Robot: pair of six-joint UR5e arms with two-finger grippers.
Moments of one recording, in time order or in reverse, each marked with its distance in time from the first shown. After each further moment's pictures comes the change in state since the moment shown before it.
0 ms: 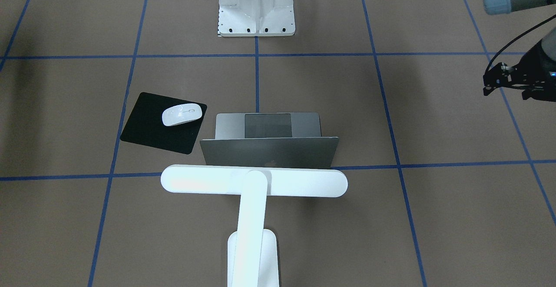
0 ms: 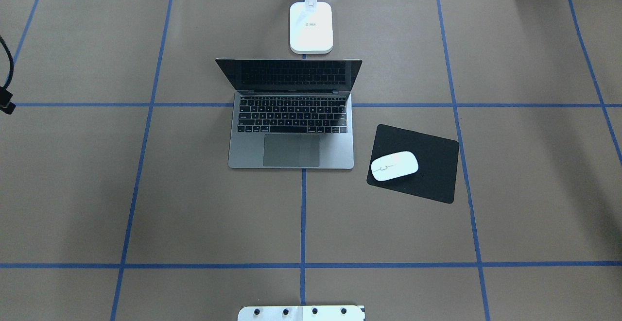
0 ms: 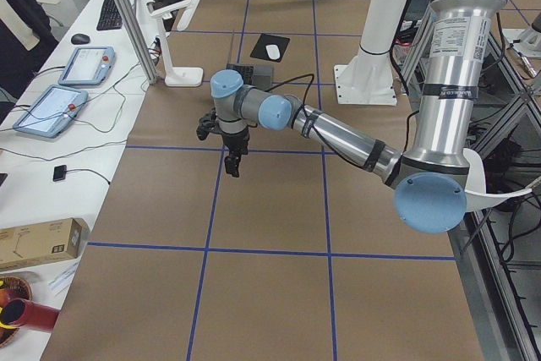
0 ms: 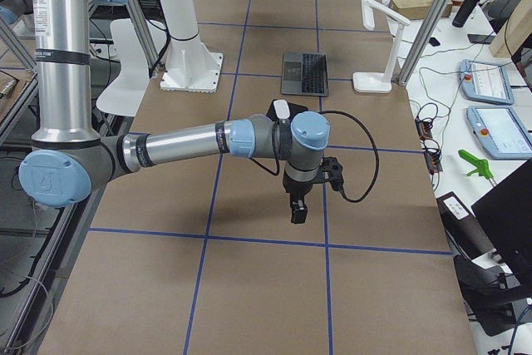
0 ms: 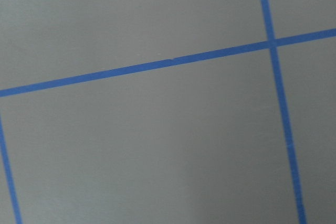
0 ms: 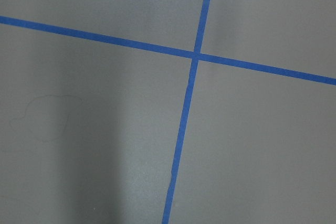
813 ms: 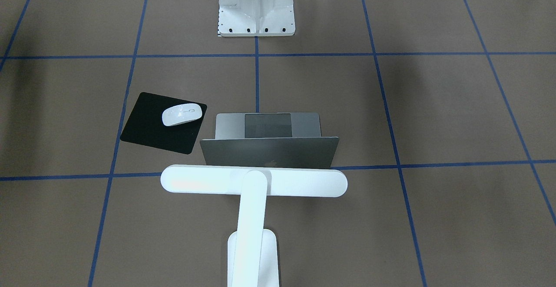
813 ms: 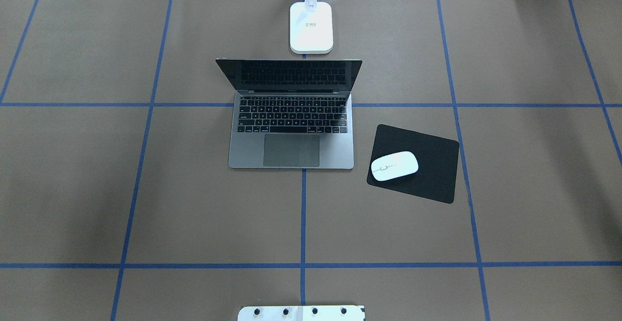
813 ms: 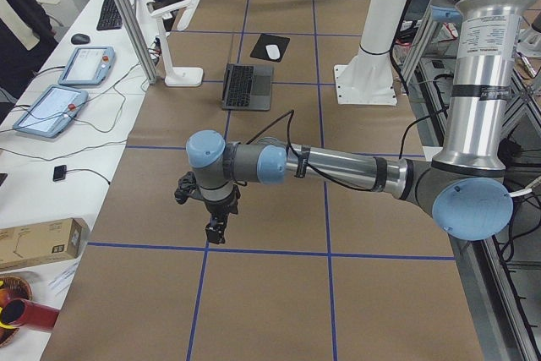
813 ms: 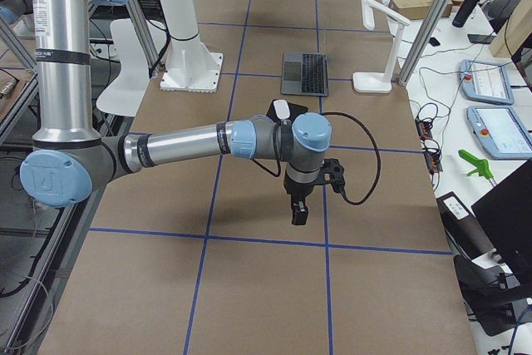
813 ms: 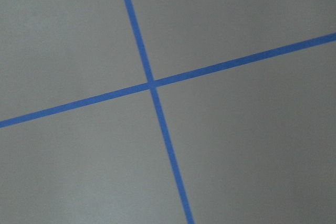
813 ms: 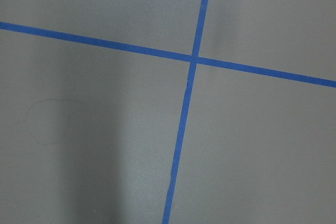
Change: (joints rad) left arm -0.271 0.030 0.256 -0.045 -0.004 0.409; right arm 0.003 0.003 -0.009 -0.002 0.001 0.005
